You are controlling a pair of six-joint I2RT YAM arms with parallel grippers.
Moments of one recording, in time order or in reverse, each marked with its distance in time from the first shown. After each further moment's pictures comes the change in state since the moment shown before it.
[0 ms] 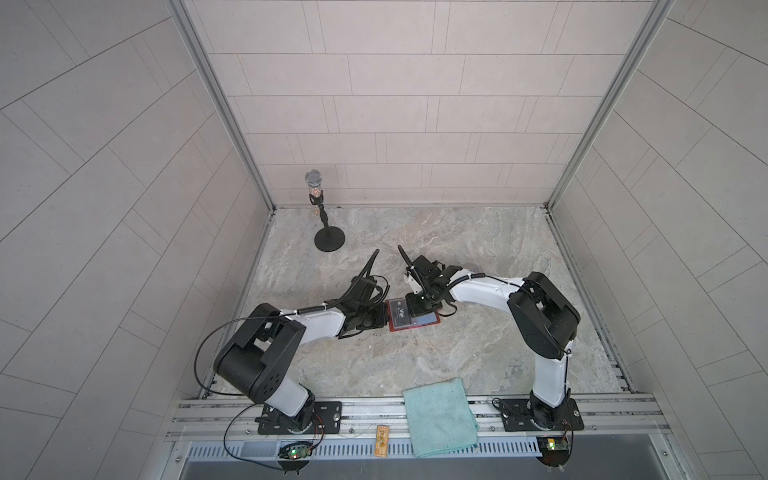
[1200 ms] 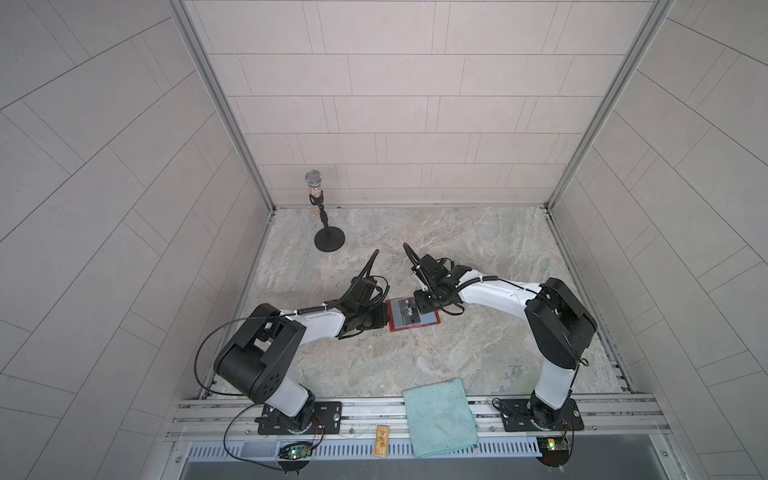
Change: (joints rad) left arm 0.000 0.000 -0.009 0.020 0.007 -0.003; right arm 0.000 -0.085 -0.033 -0.066 0.220 -0.013
